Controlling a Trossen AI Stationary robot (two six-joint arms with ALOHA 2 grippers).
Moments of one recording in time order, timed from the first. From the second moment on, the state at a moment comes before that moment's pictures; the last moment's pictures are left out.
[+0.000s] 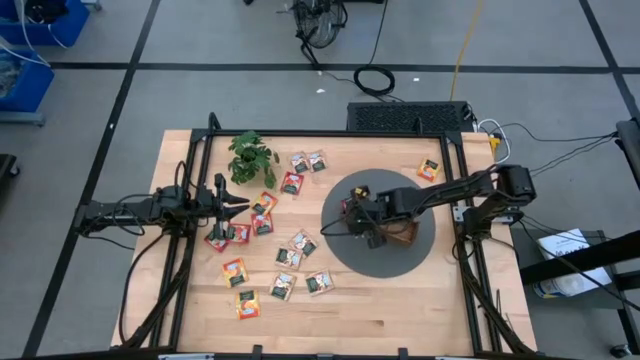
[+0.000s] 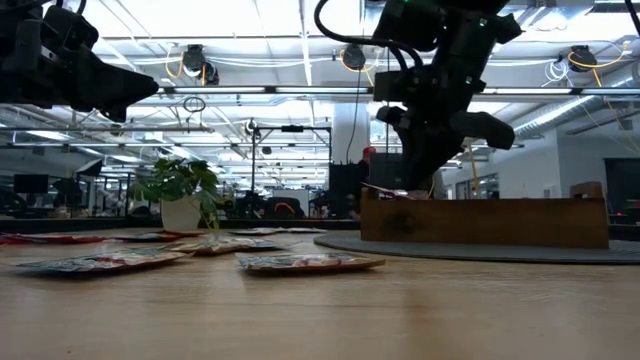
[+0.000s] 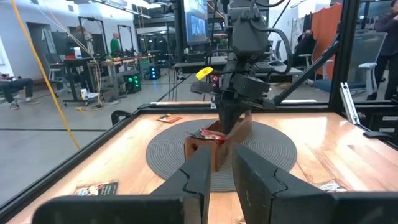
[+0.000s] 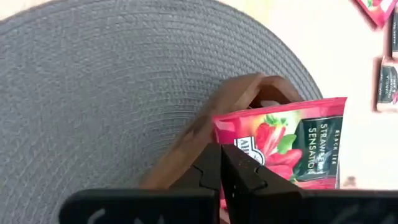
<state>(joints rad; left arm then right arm) 0.04 0.03 0.01 0.06 -0.04 0.05 0.04 1.64 1.04 -0.57 0.21 -0.38</state>
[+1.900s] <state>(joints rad) 0.04 0.03 0.01 0.06 -0.04 0.05 0.09 1.51 0.98 -0.60 0.13 0.07</state>
